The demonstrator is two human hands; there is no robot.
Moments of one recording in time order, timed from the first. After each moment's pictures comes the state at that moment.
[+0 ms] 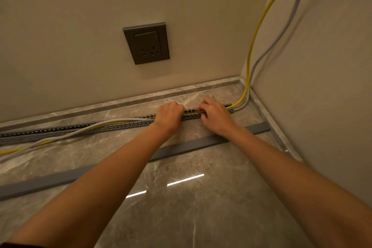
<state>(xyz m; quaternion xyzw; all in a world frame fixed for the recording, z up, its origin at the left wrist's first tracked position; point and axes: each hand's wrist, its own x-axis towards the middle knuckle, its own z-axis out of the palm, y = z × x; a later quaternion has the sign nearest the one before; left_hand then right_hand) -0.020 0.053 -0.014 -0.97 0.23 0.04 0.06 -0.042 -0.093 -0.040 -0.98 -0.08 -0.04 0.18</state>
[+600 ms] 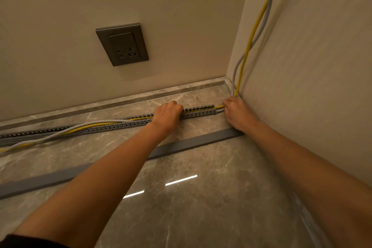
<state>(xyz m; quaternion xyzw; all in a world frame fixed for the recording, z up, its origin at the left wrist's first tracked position) -0.013 0.006 -0.025 -0.97 0.24 0.06 0.04 -0.046 -0.192 -0.043 -0.98 0.05 0.02 0.17</state>
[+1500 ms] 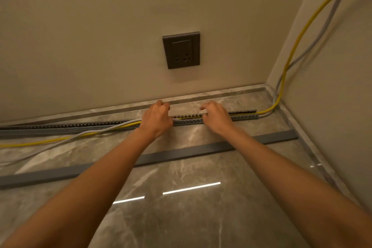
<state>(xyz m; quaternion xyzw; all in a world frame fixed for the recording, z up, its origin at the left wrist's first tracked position) -0.022 0.148 -0.008 -0.99 0.08 0.01 -0.09 -0.033 -0.024 -0.021 -0.97 -0.03 0.02 0.25</state>
